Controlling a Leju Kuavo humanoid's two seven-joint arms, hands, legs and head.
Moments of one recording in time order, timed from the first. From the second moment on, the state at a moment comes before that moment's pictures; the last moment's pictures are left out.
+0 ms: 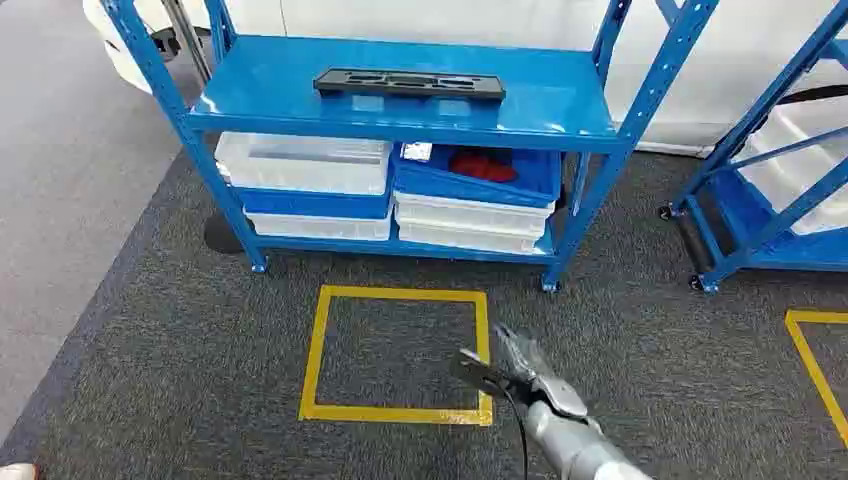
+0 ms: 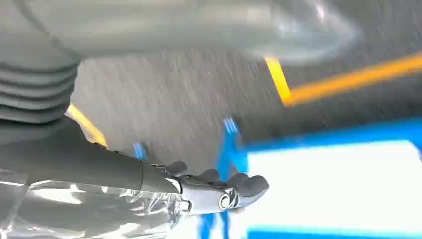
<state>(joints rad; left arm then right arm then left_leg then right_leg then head) -0.10 -0.13 0.81 -0.23 -1.38 0.07 0.05 -0.53 0.06 -0.01 -0.37 1.31 -0.29 -0.17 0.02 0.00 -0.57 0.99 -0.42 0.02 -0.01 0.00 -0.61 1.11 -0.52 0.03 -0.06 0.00</state>
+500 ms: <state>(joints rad) -0.15 -0.15 0.89 -0.22 -1.53 0.09 0.07 -0.88 0.04 0.29 -0.46 1.50 -0.41 -0.23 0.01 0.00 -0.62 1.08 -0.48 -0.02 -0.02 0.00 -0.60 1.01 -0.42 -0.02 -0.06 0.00</state>
